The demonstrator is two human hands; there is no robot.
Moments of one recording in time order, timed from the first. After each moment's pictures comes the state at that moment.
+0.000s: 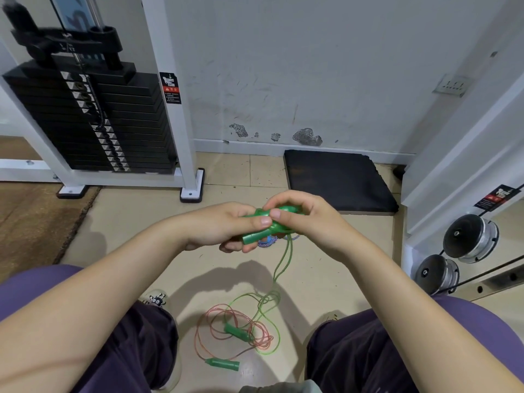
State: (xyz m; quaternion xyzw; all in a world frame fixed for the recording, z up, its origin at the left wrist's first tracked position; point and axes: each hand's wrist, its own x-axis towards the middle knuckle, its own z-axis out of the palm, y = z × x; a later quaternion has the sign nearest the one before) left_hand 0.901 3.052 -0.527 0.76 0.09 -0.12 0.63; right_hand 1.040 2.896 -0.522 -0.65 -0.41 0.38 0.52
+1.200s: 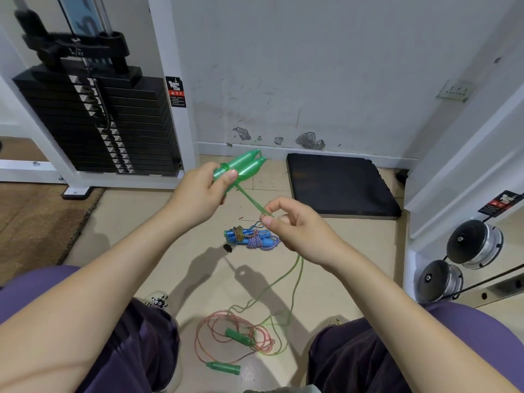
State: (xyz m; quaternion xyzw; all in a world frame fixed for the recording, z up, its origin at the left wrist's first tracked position) left_hand 0.905 3.090 -0.529 0.86 0.28 0.23 0.34; right_hand 1.021 2.906 -0.528 -0.70 -0.41 0.34 0.47
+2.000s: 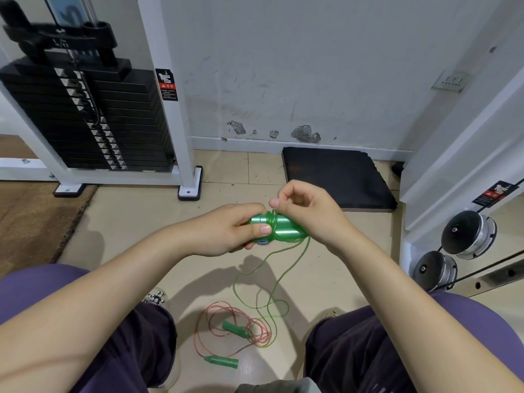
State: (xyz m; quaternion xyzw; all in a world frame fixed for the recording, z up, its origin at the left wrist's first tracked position) left_hand 0.901 3.041 -0.531 0.85 0.06 -0.04 0.52; right_hand 1.042 2.902 -0.524 -0.71 -0.39 0.28 0.51
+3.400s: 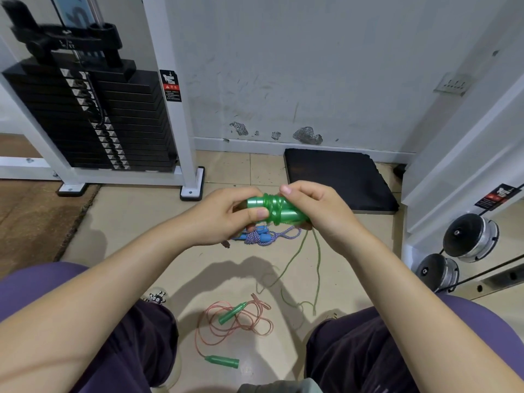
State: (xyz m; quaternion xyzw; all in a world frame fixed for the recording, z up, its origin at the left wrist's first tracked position) left_hand 0.900 3.049 -0.526 0.84 0.07 0.09 0.53; right_hand 1.042 2.899 -0.513 -0.69 -0.34 0.32 0.55
